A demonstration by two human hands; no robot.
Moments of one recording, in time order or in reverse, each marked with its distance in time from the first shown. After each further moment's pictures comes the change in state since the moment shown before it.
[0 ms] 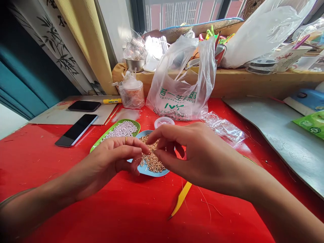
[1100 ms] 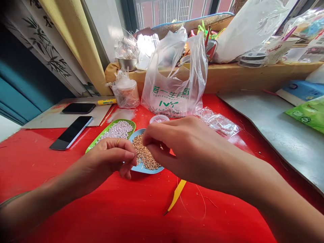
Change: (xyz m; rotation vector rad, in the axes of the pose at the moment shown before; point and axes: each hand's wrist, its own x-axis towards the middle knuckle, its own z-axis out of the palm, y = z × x) left_hand 0.003 -0.008 -0.006 0.055 -0.058 -0.057; right_hand -0.003 -0.004 -0.005 -0.274 0.024 -0.123
